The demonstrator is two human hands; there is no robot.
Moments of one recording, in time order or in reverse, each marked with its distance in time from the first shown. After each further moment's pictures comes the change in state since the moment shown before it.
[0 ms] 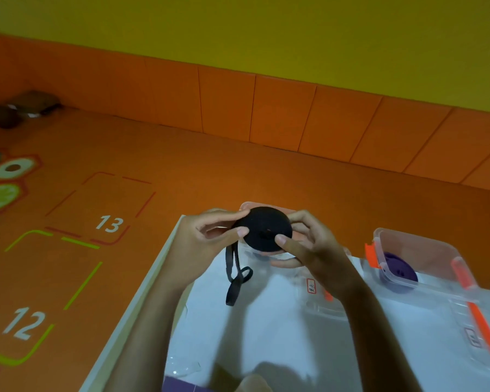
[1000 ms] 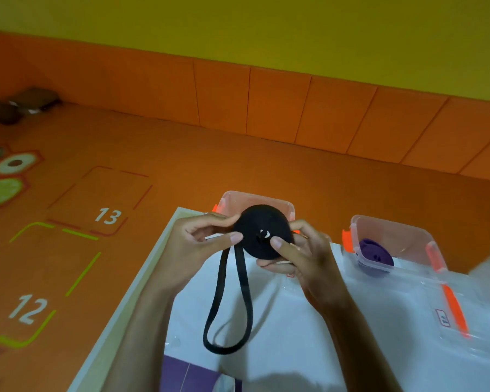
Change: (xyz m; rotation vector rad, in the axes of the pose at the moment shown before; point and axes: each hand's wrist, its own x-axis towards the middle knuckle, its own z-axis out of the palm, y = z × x) left_hand -0.037 0.017 0.066 -0.085 -0.003 -0.117; right_hand -0.069 0.003 -0.038 0.106 0.112 -0.057
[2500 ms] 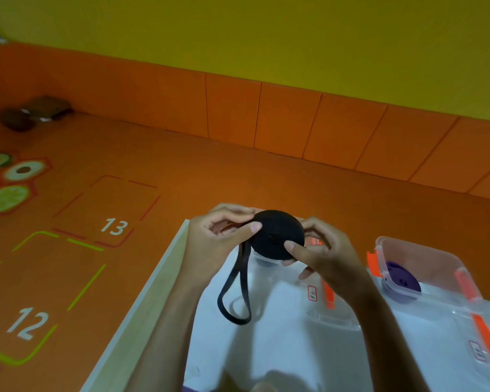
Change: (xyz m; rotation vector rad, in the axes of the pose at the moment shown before) left_hand 0.044 -0.008 -0.043 -0.025 0.143 0.173; right_hand 0.054 -0.015 0.035 -0.350 -0.044 -0.049
